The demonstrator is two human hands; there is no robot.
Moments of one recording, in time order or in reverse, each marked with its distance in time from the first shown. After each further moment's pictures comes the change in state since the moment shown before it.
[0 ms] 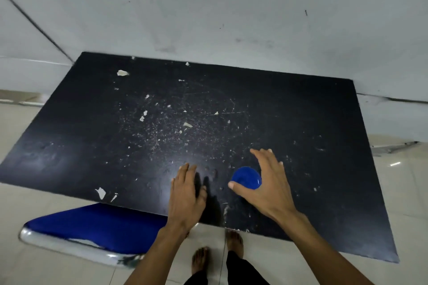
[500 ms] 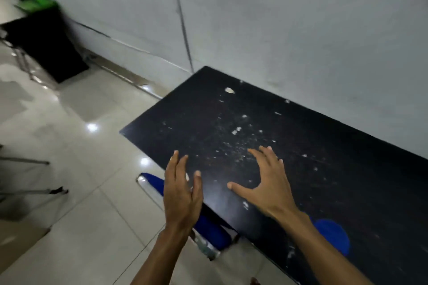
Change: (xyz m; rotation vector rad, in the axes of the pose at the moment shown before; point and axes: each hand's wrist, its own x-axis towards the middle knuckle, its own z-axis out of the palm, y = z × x) left_hand -0.065 -0.075 -0.144 -0.152 0.798 -0.168; right_hand 0.027 -0.182 0.081 -0.055 -0.238 -0.476
